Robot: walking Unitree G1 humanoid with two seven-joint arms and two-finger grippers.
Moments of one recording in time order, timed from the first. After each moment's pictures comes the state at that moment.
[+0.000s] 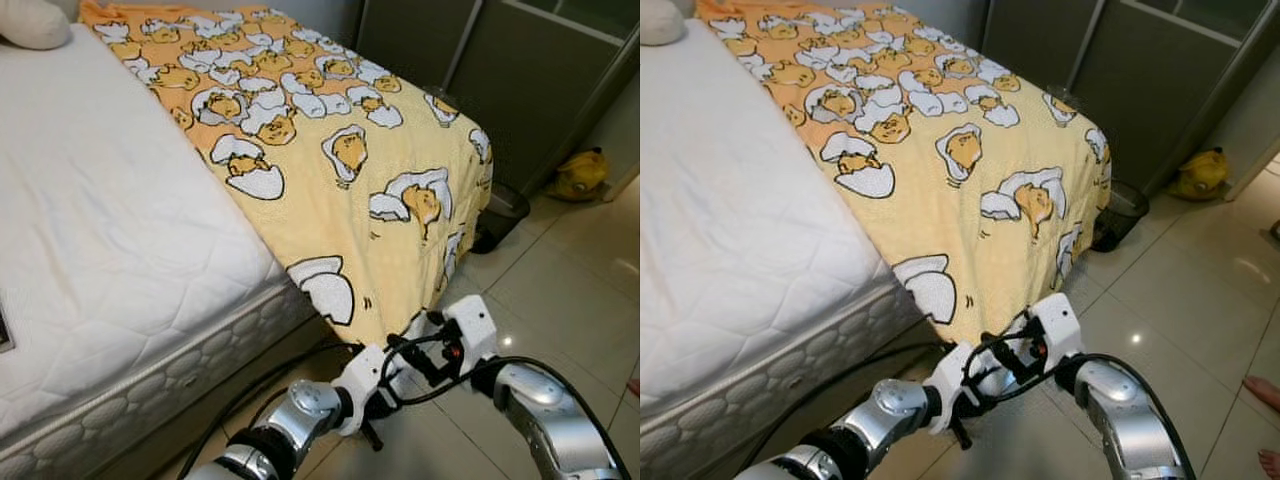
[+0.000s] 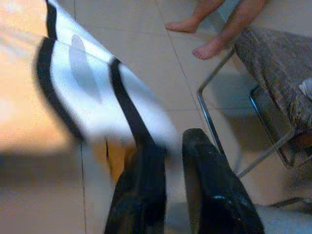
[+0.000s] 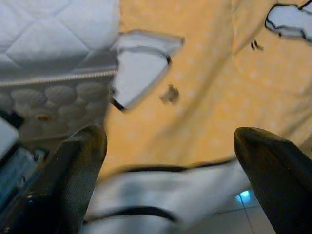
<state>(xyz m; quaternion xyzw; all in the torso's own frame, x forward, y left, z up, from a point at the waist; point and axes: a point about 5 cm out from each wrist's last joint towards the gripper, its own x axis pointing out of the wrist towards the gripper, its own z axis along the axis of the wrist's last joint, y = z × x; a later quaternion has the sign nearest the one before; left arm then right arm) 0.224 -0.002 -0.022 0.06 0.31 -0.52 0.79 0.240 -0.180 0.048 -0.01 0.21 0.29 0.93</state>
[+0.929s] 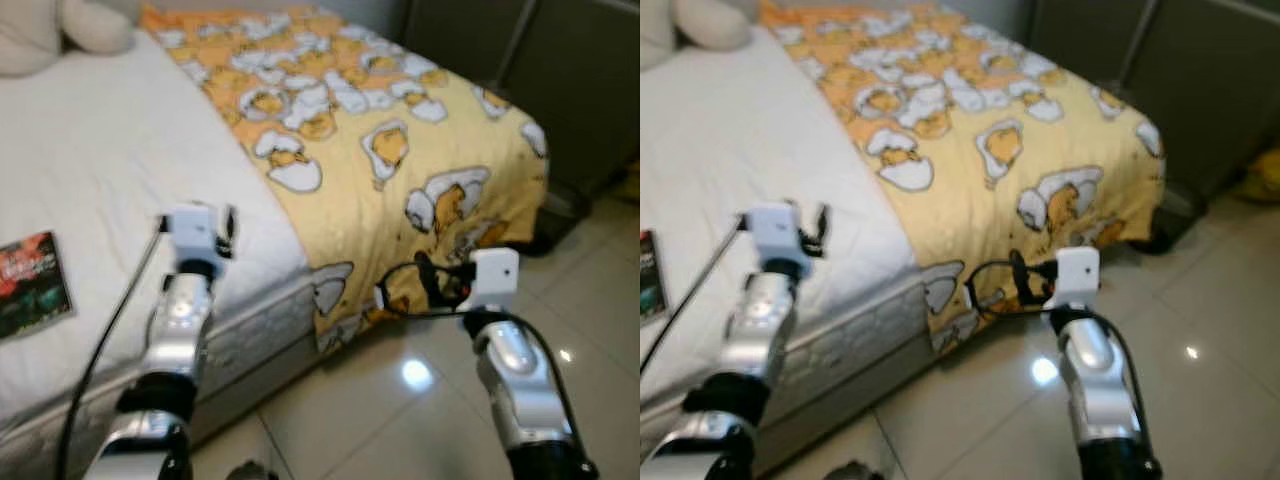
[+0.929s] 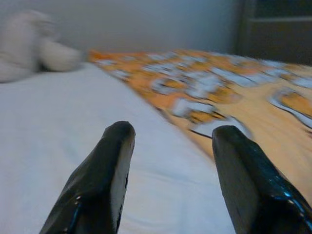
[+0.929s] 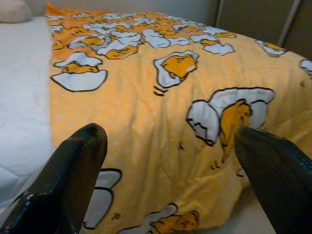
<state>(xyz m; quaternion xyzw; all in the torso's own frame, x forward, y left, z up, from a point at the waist) 0.332 0.185 0.107 0.06 -0.05 0.04 1.00 0.286 -0.176 0.075 0.01 0.04 0.05 1.00</state>
